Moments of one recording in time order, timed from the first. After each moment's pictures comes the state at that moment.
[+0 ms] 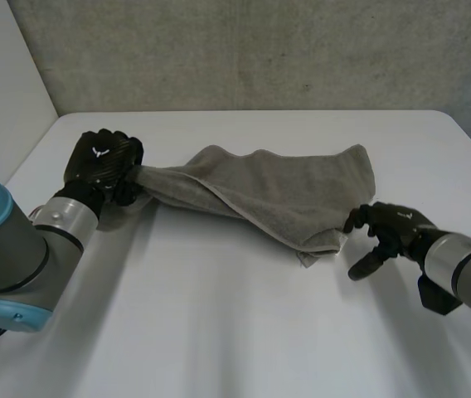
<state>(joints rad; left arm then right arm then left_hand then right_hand) 4.42 -1.91 -1.75 3.71 -1.39 3.38 1.74 -1.27 1.73 0.07 1.25 3.08 1.35 1.36 1.38 1.36 1.20 0.50 0.51 0.50 0.50 0.31</state>
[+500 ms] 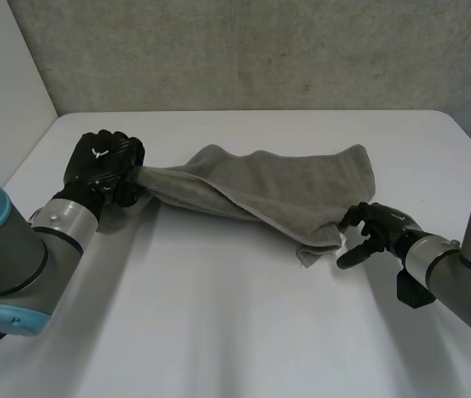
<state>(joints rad) 4.42 -1.90 -1.76 3.71 -1.39 3.35 1.79 -1.09 1.64 -0.06 1.35 3.29 1.35 1.36 1.38 1.36 1.20 0.50 0.51 0.50 0.50 0.31</state>
